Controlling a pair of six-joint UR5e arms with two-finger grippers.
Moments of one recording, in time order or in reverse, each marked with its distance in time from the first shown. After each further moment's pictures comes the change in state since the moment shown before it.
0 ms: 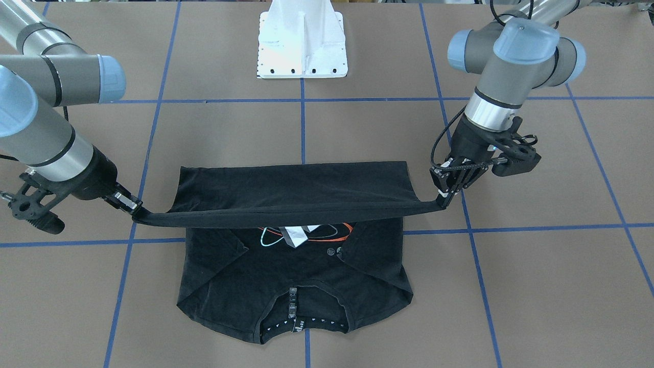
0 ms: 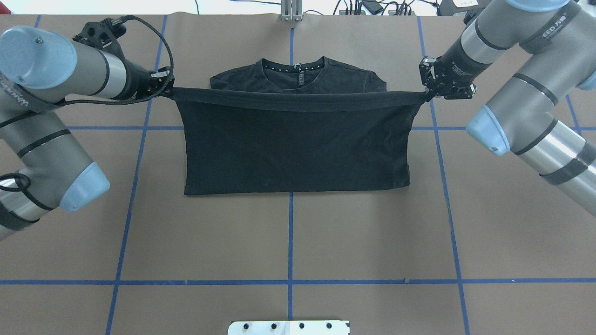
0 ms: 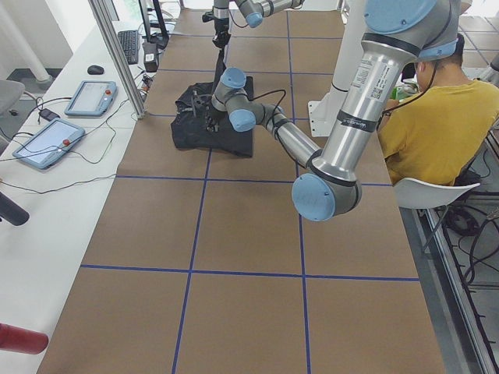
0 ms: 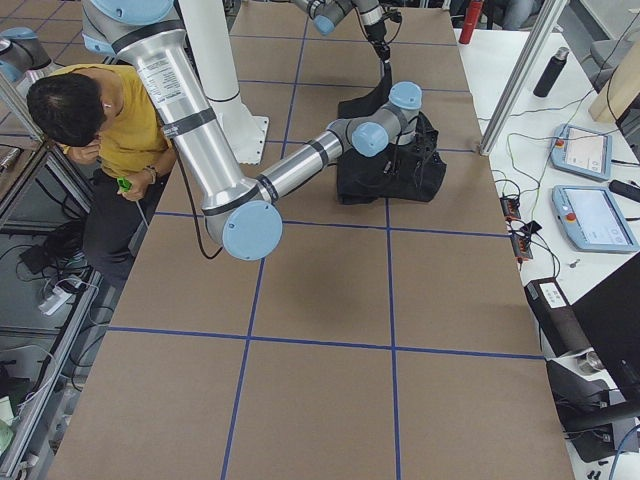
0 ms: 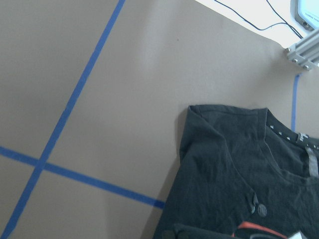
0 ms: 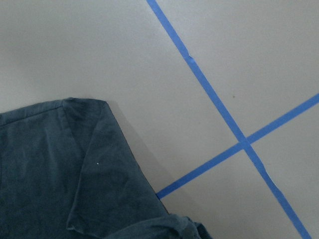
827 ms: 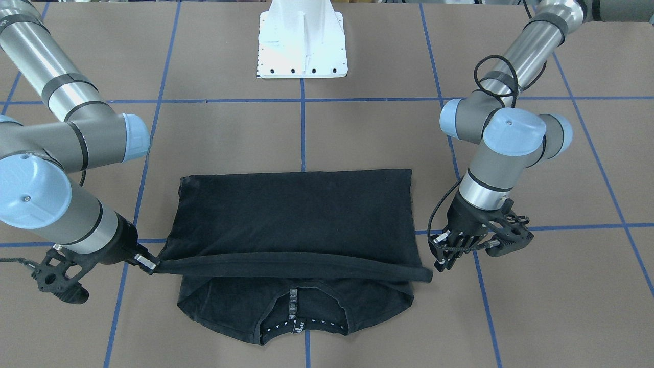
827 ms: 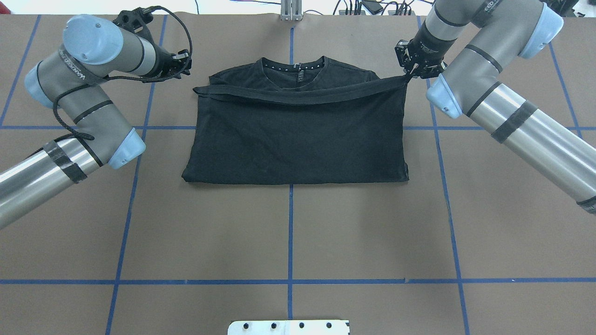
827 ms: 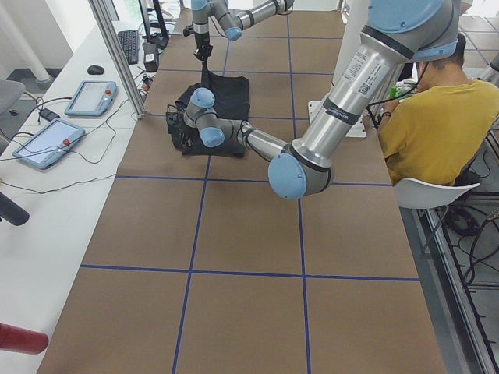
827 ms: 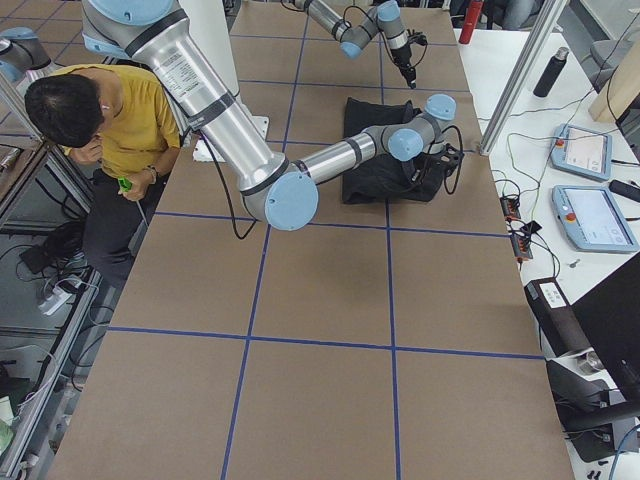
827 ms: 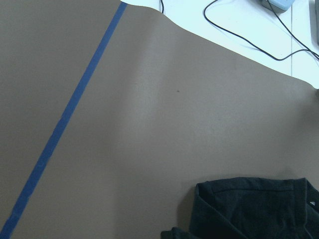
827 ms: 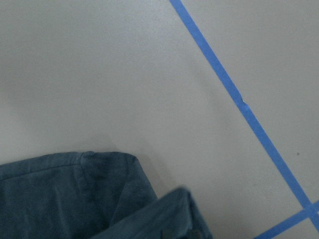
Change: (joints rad) left arm -0.026 -0.169 0.448 -0.267 0.008 0.037; right arm -0.001 0.204 -0.383 0.112 -0.008 -0.051
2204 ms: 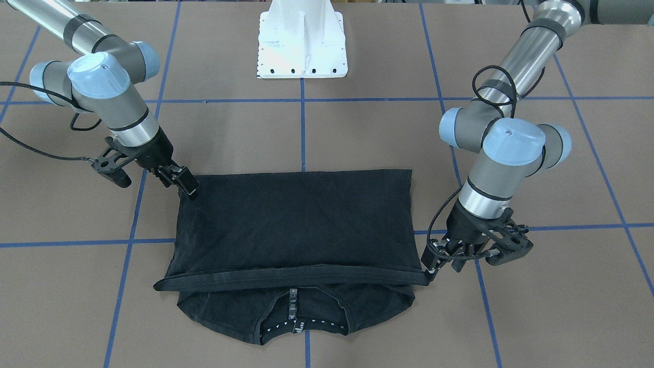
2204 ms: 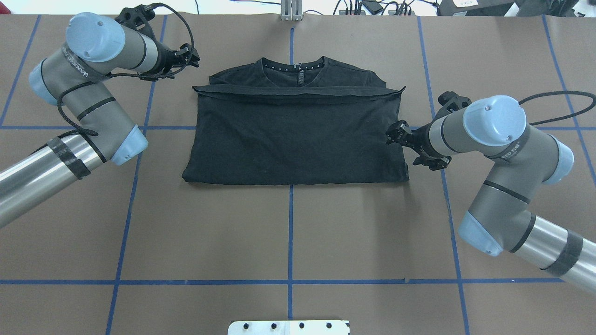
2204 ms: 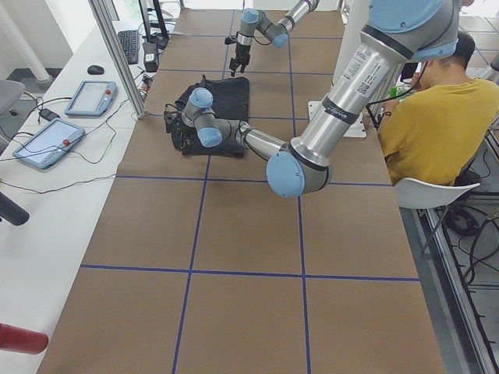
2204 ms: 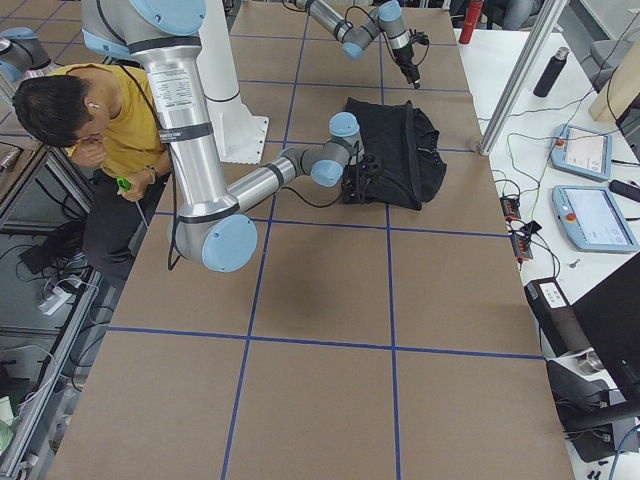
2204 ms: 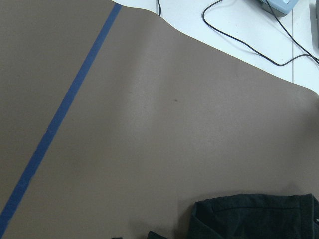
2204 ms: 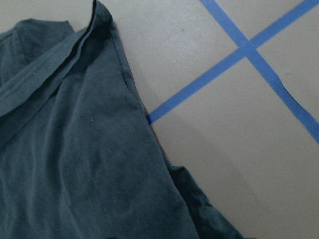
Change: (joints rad) left arm -0.005 -0.008 -0.001 -0.013 0.001 -0.007; right arm -0.316 -0.464 0.500 0.305 -0.349 0.388
